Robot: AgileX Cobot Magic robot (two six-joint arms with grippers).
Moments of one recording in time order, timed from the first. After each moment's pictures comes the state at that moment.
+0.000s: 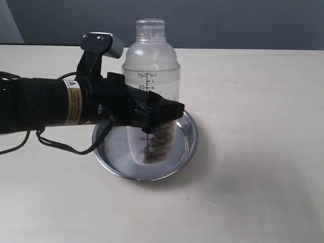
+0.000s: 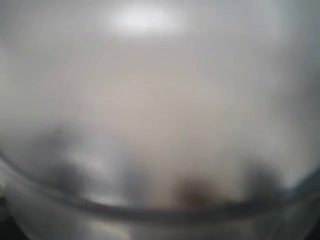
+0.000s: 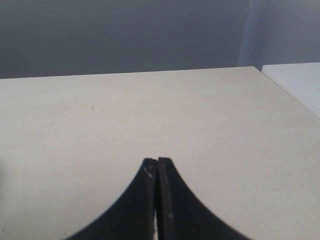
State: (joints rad) left arm -0.46 1.46 -0.71 1.15 -0.38 -1.40; right arm -0.13 0.00 0.00 0.06 0.32 -0.04
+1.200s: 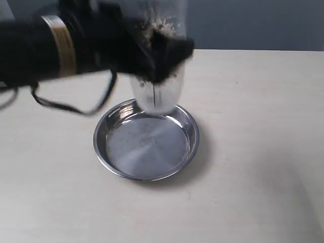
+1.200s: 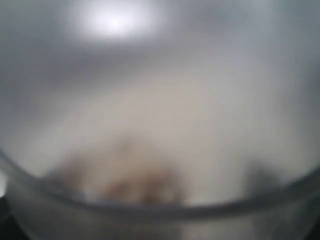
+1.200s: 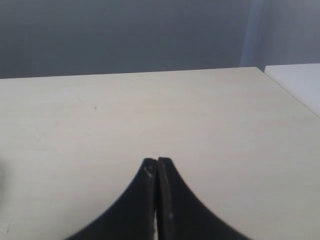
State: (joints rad) left arm -0.55 1.39 -0.84 1.05 -0.27 -1.13; right arm -0.13 0.00 0.00 0.07 0.32 -0.04
